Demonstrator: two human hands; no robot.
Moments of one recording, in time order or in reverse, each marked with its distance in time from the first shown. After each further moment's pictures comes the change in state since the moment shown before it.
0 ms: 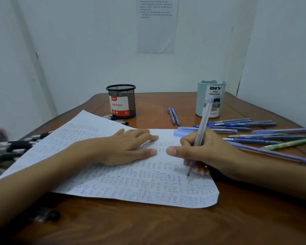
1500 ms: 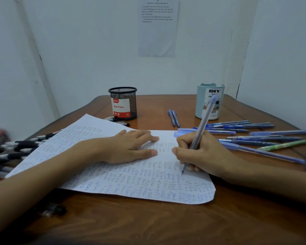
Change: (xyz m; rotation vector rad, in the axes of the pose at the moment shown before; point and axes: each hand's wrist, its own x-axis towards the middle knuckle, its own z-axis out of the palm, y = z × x) left_hand -0.001 0.002 -0.002 0.014 0.016 0.006; right_hand 0.004 0.011 0.003 -0.136 0.065 -0.143
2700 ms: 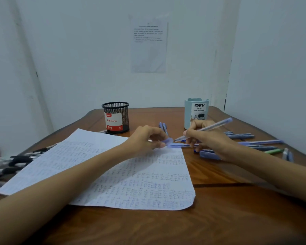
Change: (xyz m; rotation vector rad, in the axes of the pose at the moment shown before) left_hand 0.061 0.025 -0.008 -0.488 0.560 0.234; right_hand 0.020 0.012 -0.058 0.113 0.298 0.199
